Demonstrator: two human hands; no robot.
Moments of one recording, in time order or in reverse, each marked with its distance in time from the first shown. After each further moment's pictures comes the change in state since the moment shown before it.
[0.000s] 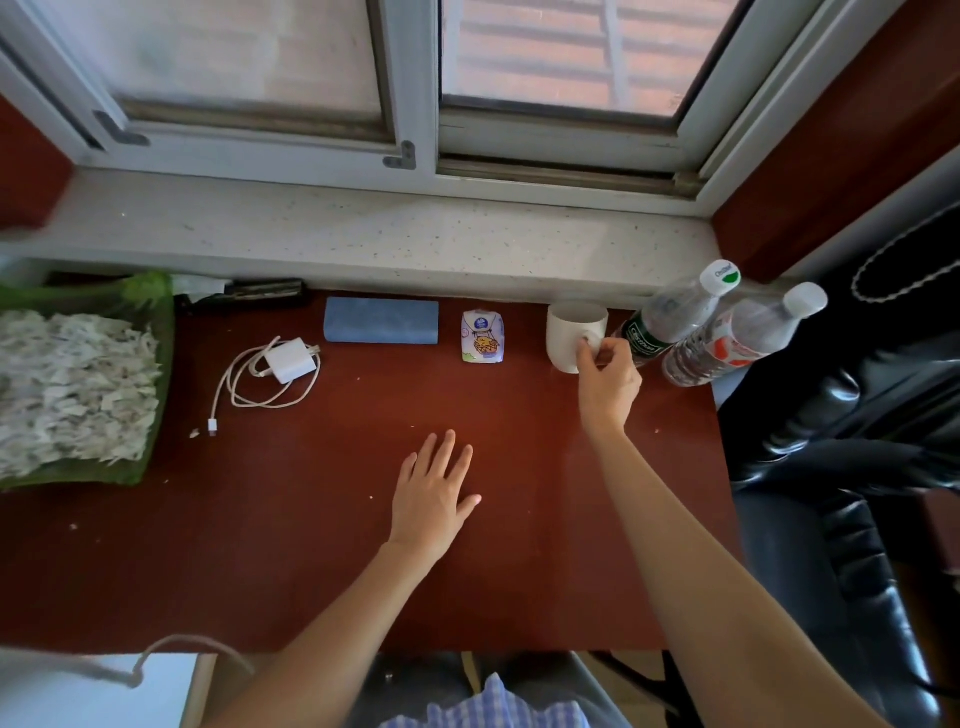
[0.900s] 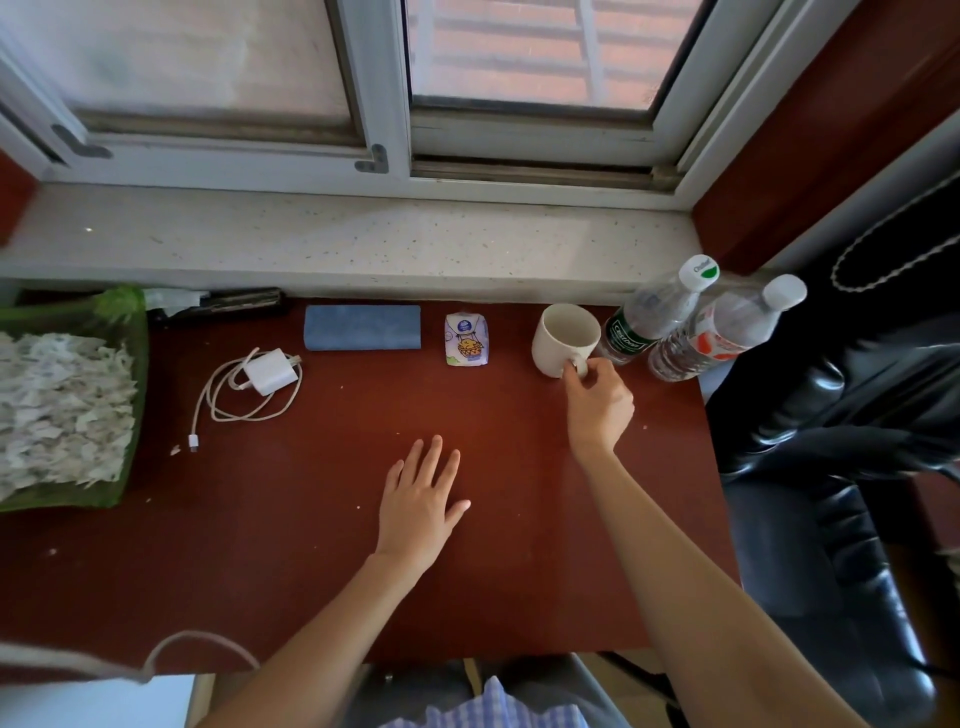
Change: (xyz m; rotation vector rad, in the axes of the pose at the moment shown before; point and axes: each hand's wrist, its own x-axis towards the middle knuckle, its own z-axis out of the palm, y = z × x) left_hand 0.000 -0.001 0.003 0.026 0.037 0.023; right_hand -0.008 0.026 -0.003 -0.179 0.077 -0.045
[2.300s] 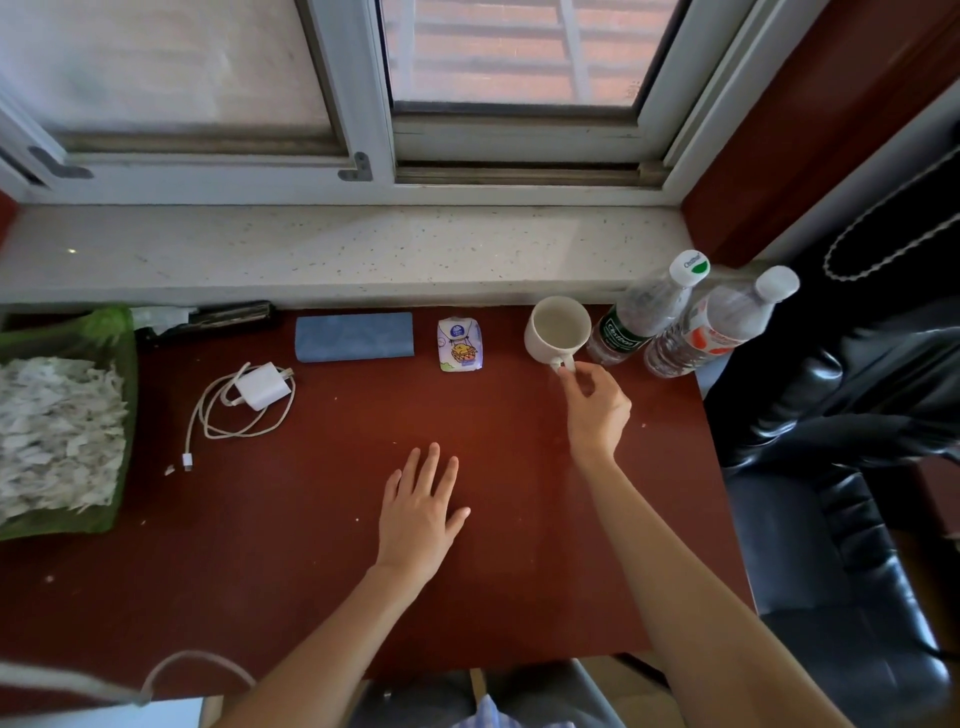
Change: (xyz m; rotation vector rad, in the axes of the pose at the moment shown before) left_hand 0.001 0.001 -0.004 0.003 -0.046 0.001; right_hand -0.004 0.011 -0.002 0.171 -0.030 -0.035
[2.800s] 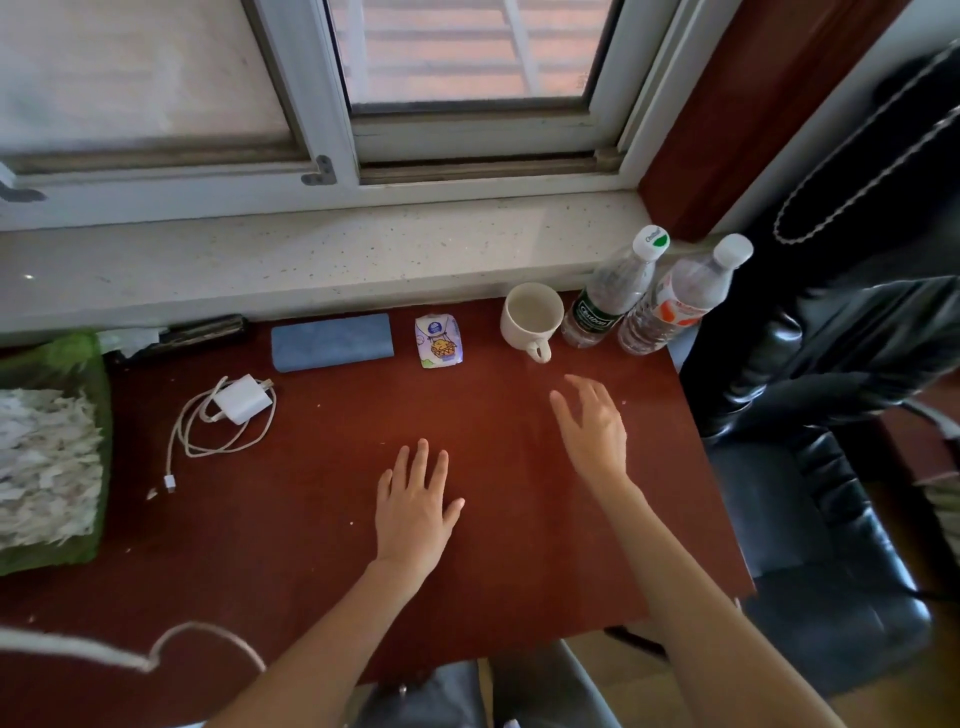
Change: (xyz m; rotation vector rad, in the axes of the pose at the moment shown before) left_hand 0.000 0.002 -0.003 -0.003 -0.064 -0.008; right_hand -0.039 0.015 -0.041 -0.312 -0.184 -0.124
